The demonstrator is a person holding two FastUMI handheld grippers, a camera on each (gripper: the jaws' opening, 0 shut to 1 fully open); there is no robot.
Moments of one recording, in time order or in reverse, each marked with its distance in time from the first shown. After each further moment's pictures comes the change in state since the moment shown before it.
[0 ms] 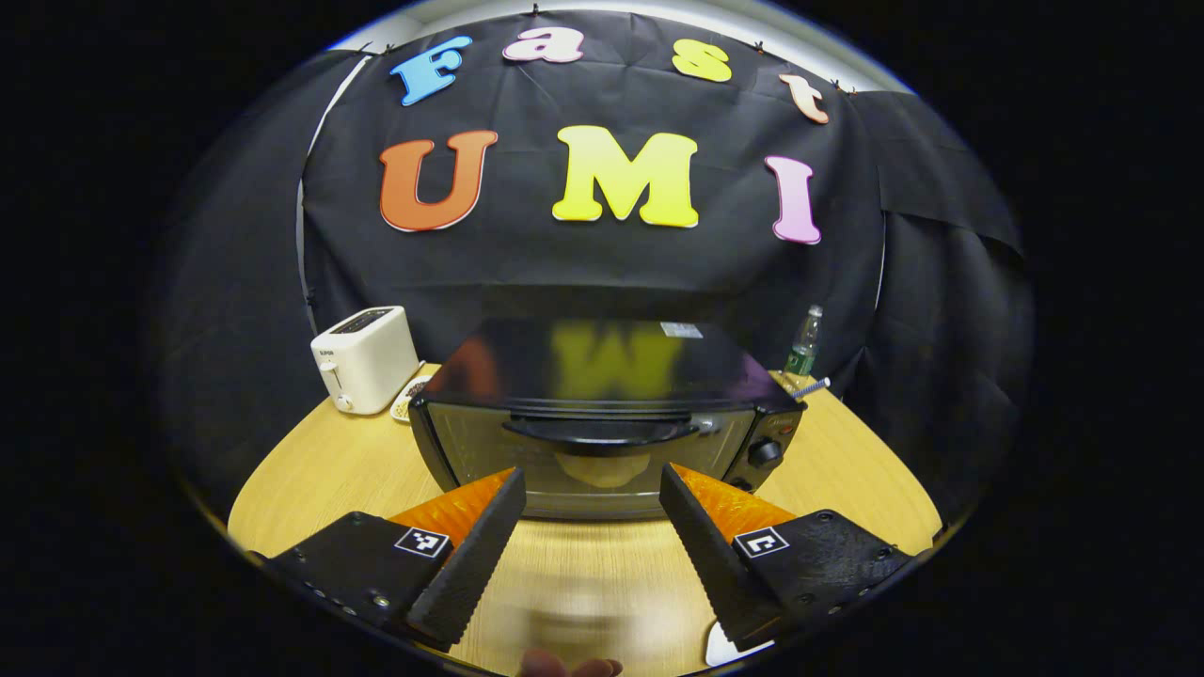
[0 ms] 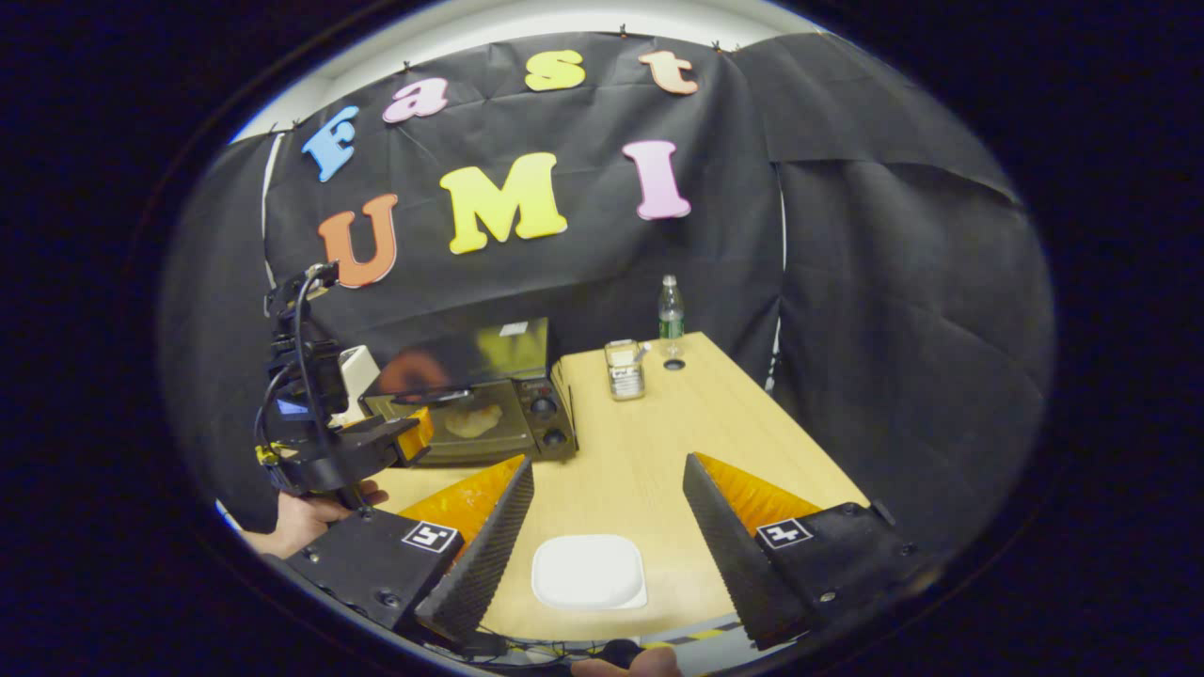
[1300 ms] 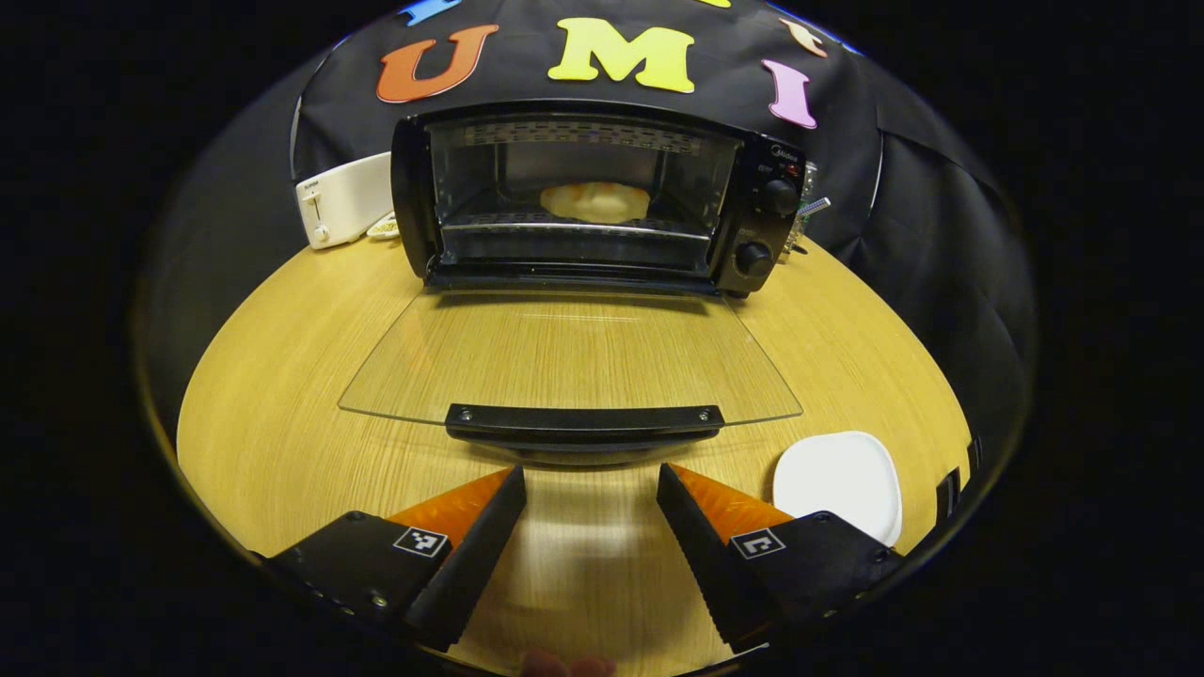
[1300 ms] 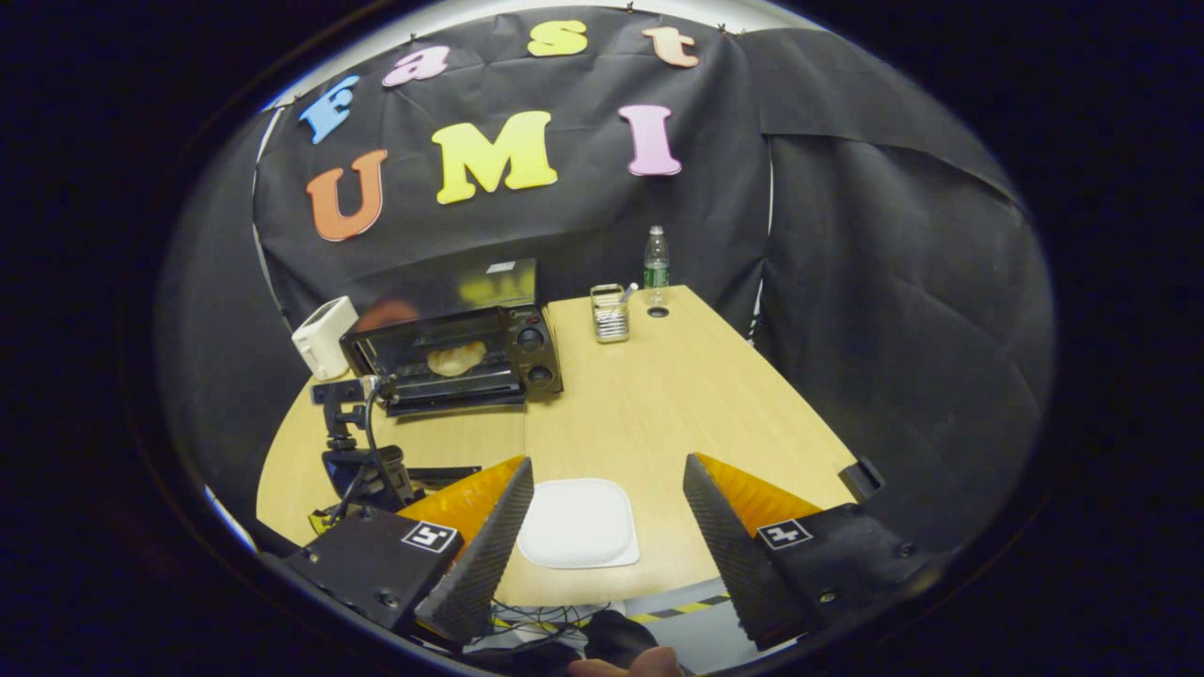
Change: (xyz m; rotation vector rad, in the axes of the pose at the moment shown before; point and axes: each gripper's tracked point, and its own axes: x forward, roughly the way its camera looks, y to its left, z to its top) left arm -0.024 -0.004 -0.236 -0.010 0.399 -0.034; right arm -0.014 0.001 -0.088 0.009 0.186 -0.096
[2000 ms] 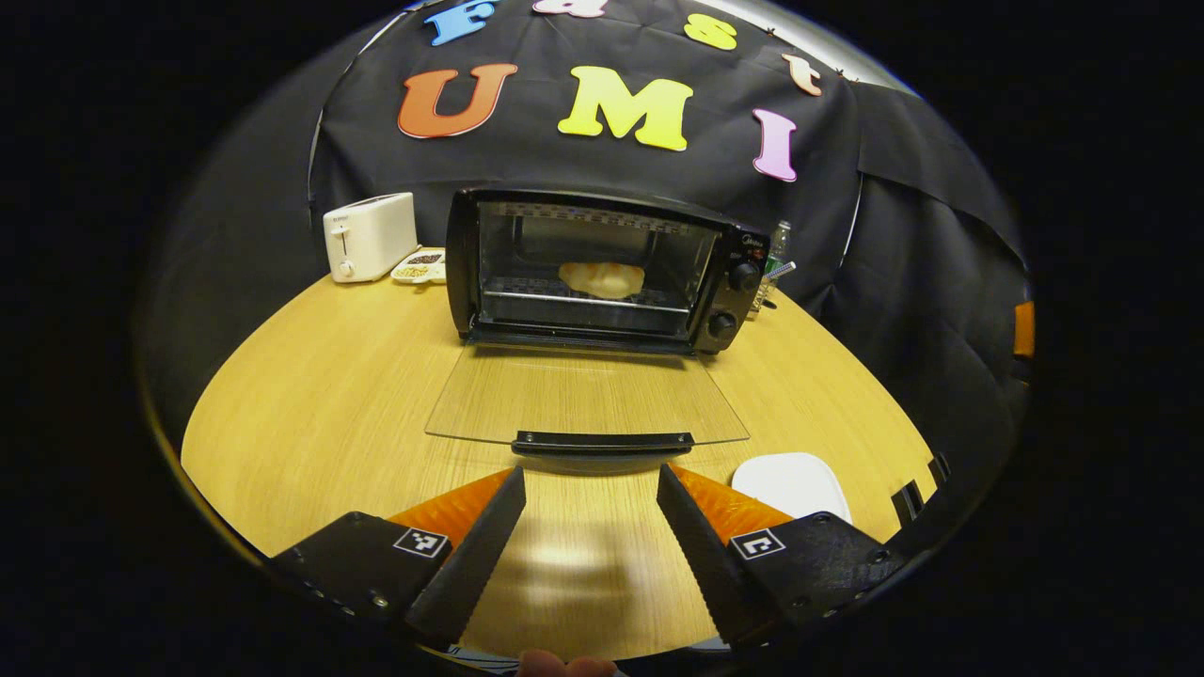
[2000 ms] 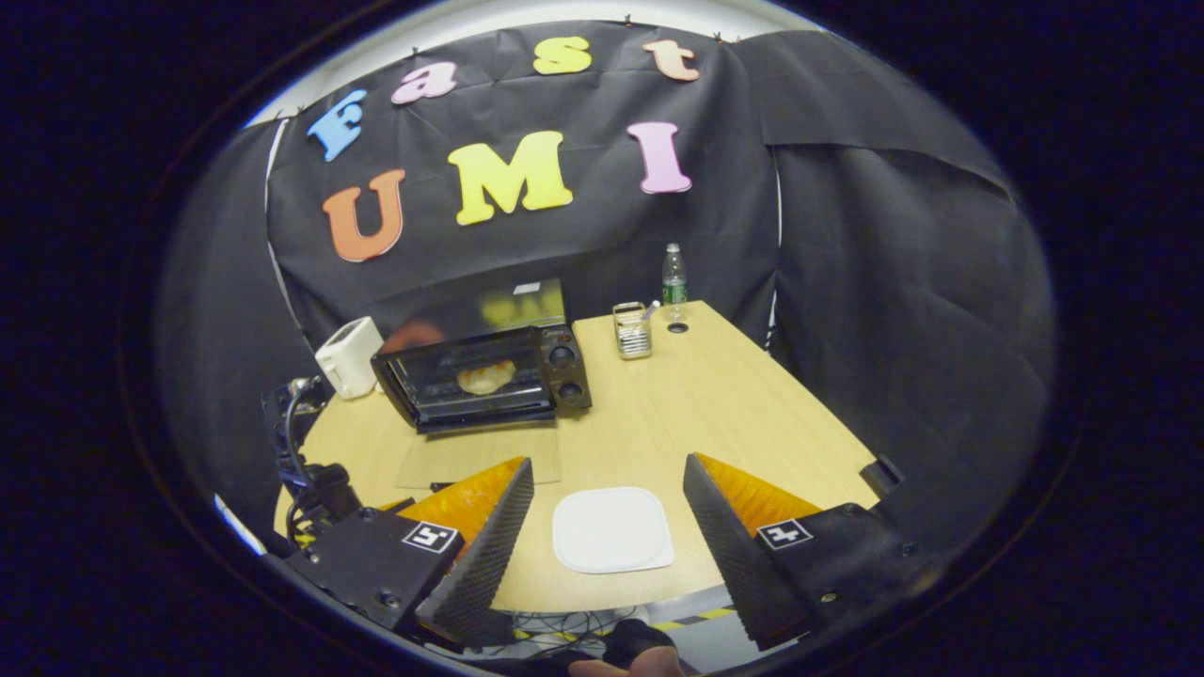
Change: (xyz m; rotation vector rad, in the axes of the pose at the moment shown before) left arm -0.061 0.011 0.025 -0.034 -0.144 -0.064; right arm -0.020 0.023 -0.003 -0.005 -0.059 0.029
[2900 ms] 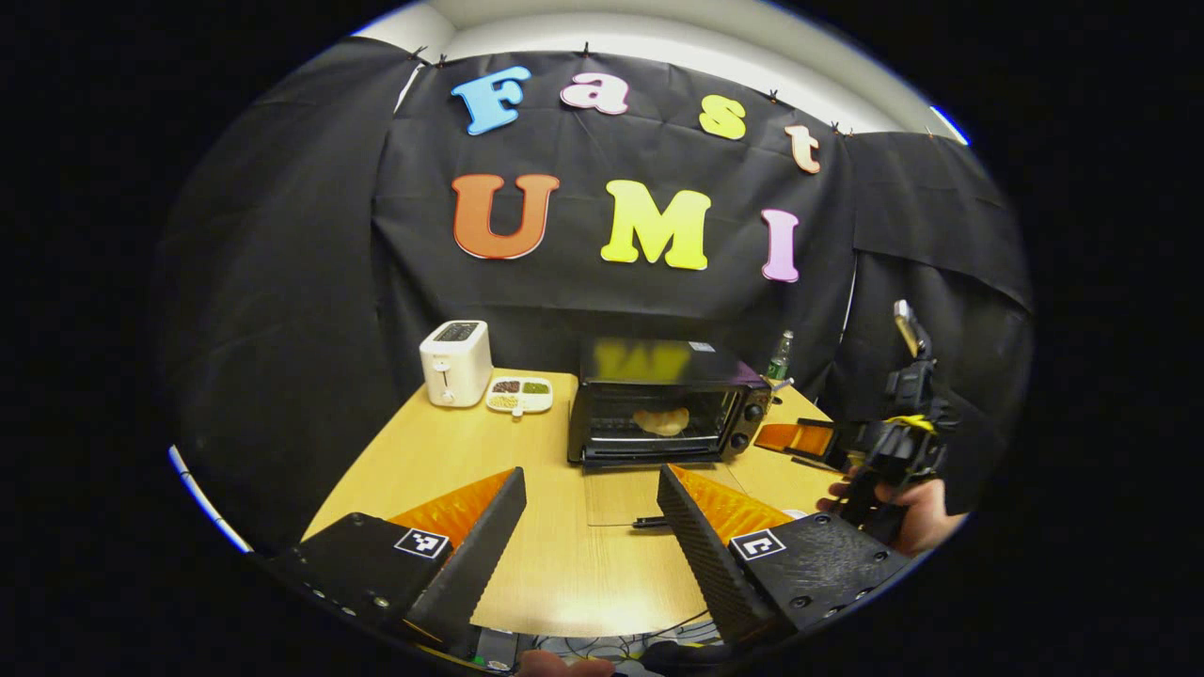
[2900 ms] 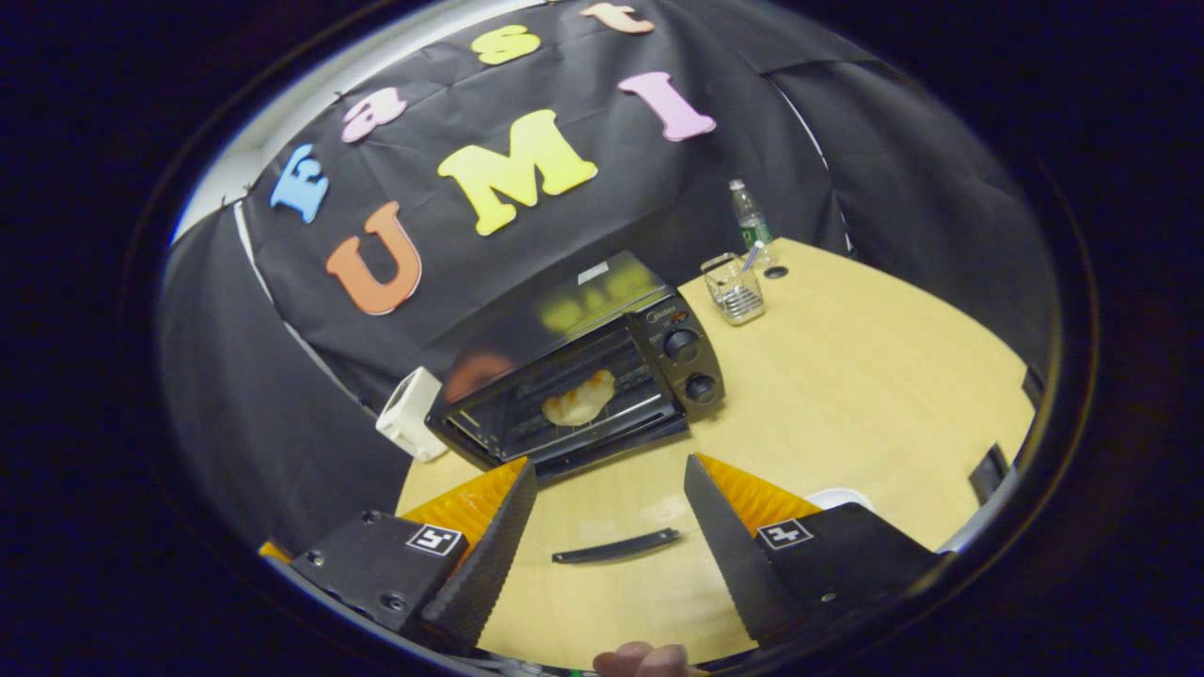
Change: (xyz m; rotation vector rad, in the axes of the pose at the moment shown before) left arm -0.172 0.083 0.132 0.042 -0.270 0.032; right arm 0.097 0.117 0.023 0.255 0.017 0.226
